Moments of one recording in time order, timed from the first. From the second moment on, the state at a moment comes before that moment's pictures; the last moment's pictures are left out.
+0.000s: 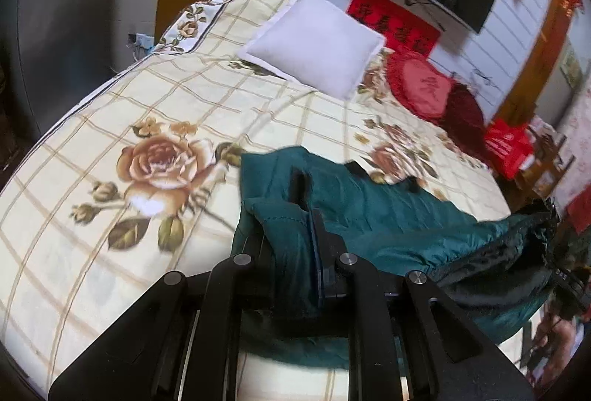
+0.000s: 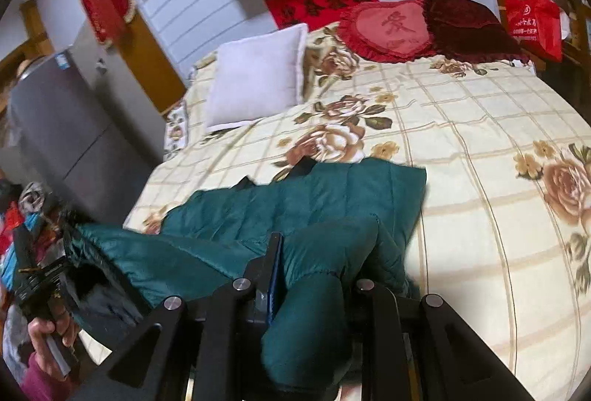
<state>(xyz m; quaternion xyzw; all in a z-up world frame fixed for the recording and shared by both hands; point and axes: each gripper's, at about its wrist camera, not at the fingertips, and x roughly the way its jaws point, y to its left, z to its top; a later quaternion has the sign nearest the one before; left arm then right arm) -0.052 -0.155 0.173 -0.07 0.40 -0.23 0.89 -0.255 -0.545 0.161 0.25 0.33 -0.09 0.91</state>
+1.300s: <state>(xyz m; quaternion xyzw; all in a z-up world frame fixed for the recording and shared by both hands) 0.065 -0.197 0.098 -0.12 0.50 -0.22 0.83 -0.124 -0.423 0.146 0.12 0.32 0.03 0.94</state>
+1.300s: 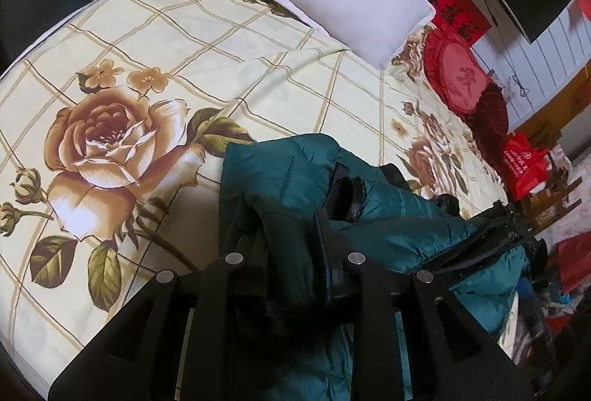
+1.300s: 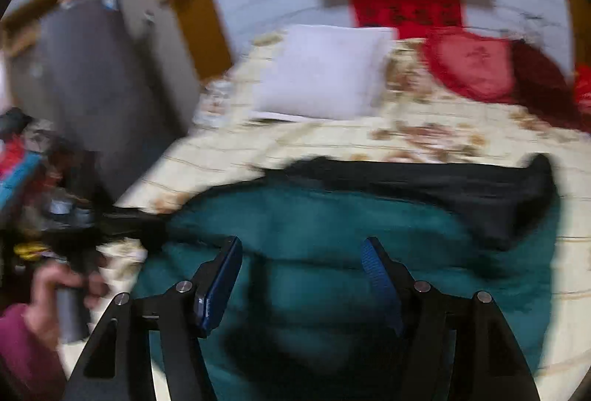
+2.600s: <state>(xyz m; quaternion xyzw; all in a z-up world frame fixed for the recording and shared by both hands) 0.056 -0.238 0.078 -0.01 0.45 -0.16 0.88 -0.085 -0.550 0.066 0.09 0.42 -0.18 0.88</state>
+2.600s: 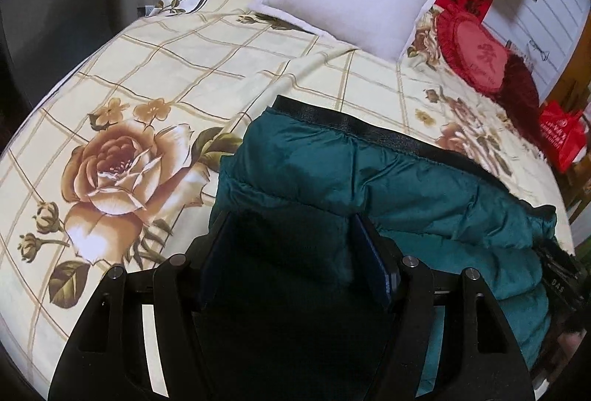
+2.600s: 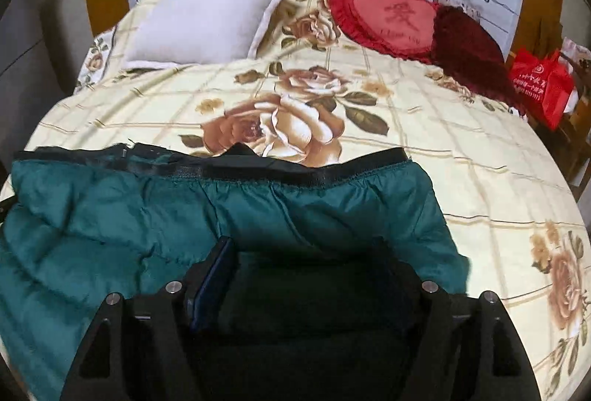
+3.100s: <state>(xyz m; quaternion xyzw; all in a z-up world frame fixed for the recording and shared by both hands) 0.062 -0.240 0.067 0.00 0.45 -0.16 0.88 -0.163 -0.532 0.114 0.13 0.38 -0.13 0.91</state>
